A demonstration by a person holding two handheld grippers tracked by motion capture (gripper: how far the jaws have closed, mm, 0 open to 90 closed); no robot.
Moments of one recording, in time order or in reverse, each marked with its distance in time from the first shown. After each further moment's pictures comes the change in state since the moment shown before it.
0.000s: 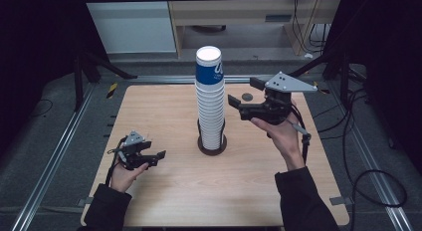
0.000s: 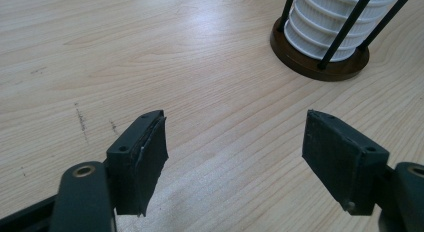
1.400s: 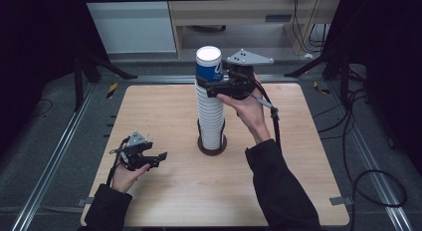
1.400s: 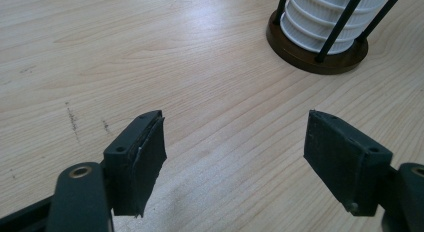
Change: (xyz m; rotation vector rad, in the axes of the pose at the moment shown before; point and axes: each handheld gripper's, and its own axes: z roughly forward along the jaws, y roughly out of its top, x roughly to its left) left arm -0.003 -0.001 0.004 0.018 -0.009 0.019; right arm 0.011 0.028 0.087 0.025 0.036 0.017
